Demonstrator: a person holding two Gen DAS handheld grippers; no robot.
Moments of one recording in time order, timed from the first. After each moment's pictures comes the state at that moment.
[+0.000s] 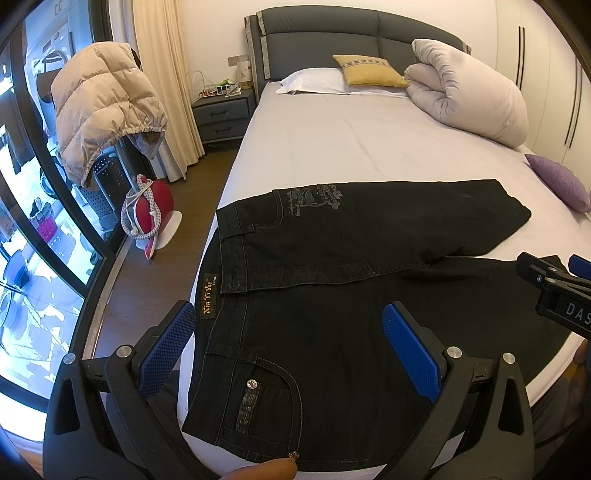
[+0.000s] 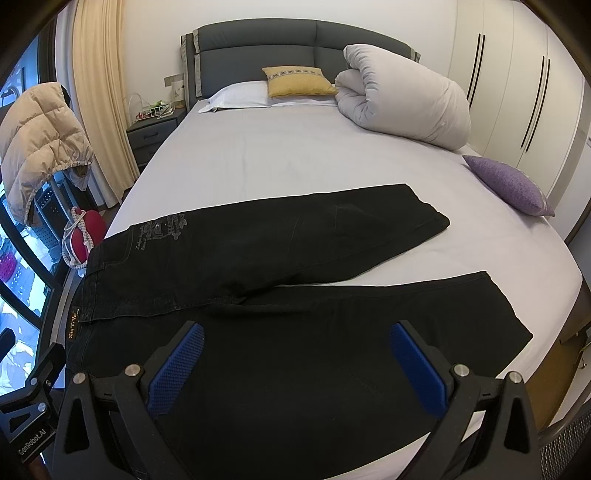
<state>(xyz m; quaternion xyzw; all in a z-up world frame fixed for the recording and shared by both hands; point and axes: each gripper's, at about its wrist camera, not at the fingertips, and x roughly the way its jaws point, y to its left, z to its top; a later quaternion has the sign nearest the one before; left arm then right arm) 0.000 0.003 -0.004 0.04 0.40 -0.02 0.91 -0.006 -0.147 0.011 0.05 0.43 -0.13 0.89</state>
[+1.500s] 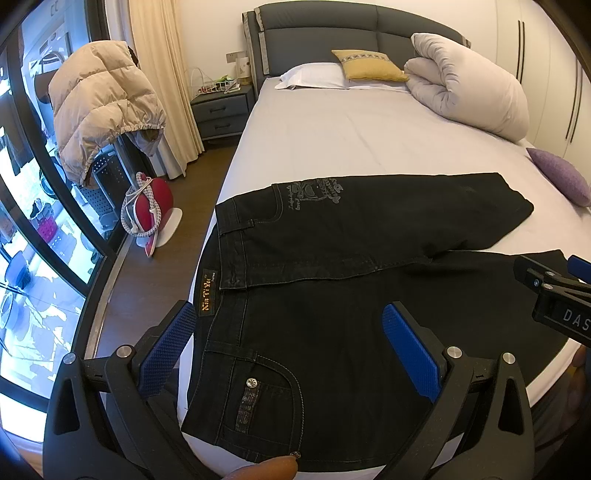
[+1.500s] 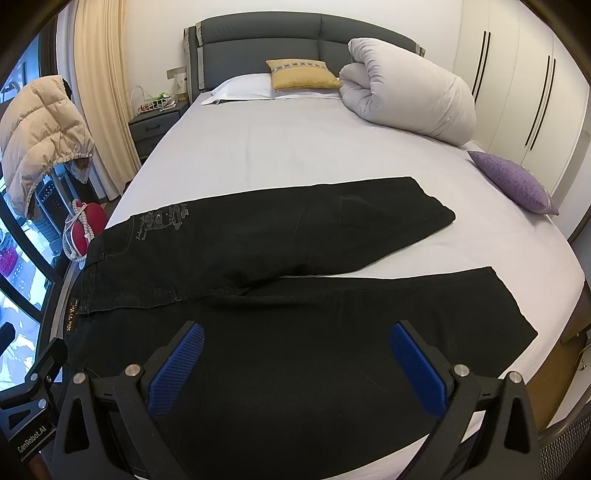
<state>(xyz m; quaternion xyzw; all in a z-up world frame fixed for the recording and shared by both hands) -0.002 0.008 -0.019 0.04 0.41 -0.02 0.91 -0.005 -0.145 0.001 0.05 0.44 -0.12 0.89</state>
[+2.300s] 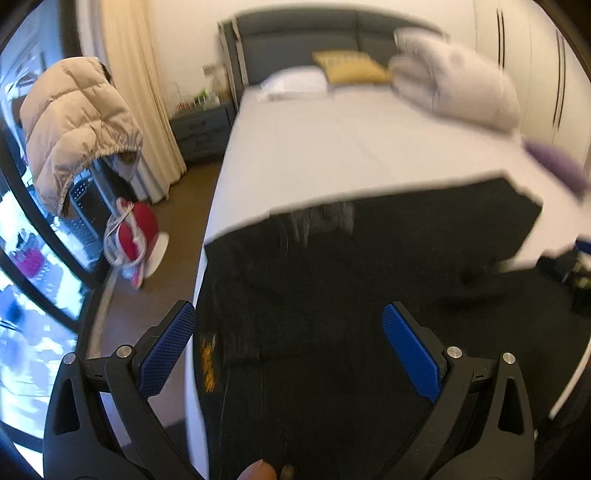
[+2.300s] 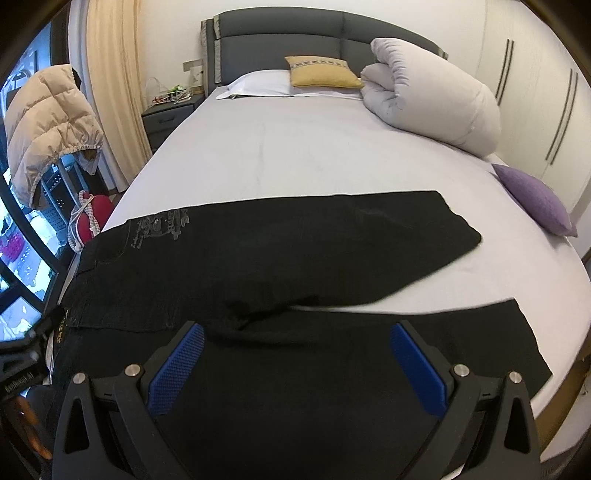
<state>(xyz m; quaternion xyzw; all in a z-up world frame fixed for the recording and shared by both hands) 0.084 0.038 -0.038 0.06 0.37 -0.06 0.92 0.056 -0.160 -0.017 0.03 0.45 -0.08 0.89</state>
